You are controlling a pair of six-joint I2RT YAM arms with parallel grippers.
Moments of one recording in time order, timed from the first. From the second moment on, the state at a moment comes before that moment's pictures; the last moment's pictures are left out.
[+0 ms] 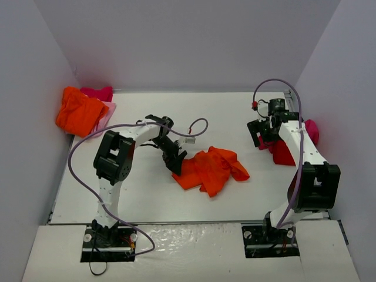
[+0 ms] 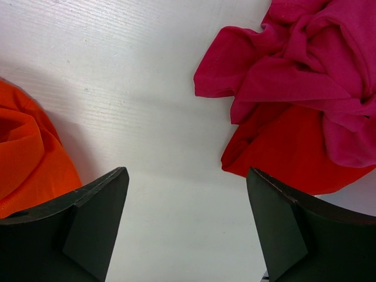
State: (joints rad) left arm -0.47 2.10 1.55 -1.04 0.83 0.71; right arm -0.01 1.56 1.26 -0.79 -0.02 -0.34
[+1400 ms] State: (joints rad) left arm -0.33 1.64 1.70 -1.06 0.40 0.71; right arm 0.36 1.52 1.25 -0.88 -0.35 -0.42
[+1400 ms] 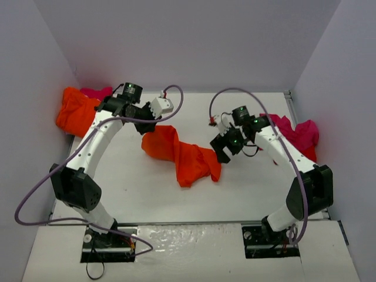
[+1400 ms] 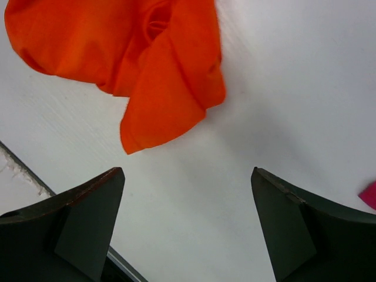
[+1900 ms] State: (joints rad) left arm -0.31 1.68 1.62 -0.92 0.19 0.62; right arm 0.60 1.94 1.32 -0.86 -0.13 -0.35
